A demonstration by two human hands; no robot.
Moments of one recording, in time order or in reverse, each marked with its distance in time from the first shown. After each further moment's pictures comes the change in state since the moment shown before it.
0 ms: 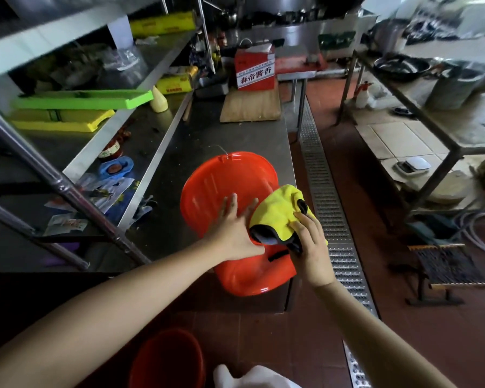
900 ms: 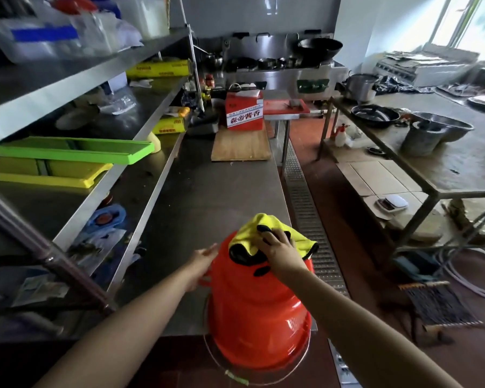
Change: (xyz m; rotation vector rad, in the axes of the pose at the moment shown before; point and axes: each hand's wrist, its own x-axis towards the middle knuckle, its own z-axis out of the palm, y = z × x) left_hand 0.078 -0.108 -0.028 -1.241 -0.122 -0.504; right_hand 0.158 -0.008 0.072 -0.517 -0.817 0.180
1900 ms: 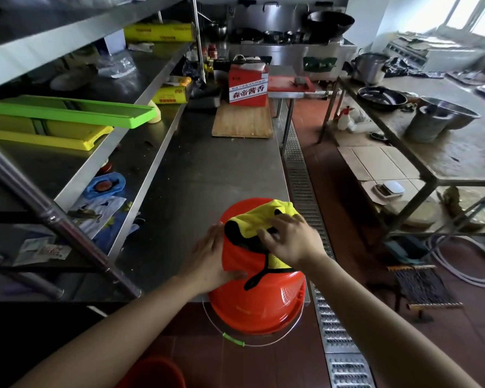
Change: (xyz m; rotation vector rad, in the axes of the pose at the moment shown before) left_hand -0.040 -0.051 0.009 0.998 0.044 0.645; right_hand -0.056 -0.015 -0.022 0.126 0.299 0.119
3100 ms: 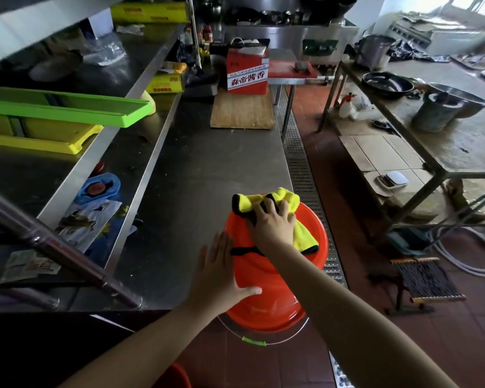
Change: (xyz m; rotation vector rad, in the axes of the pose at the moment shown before) left_hand 0.003 -0.003 0.023 0.242 0.074 -0.065; right_hand 0.084 -0.041 0.076 -0.054 -0.106 0.192
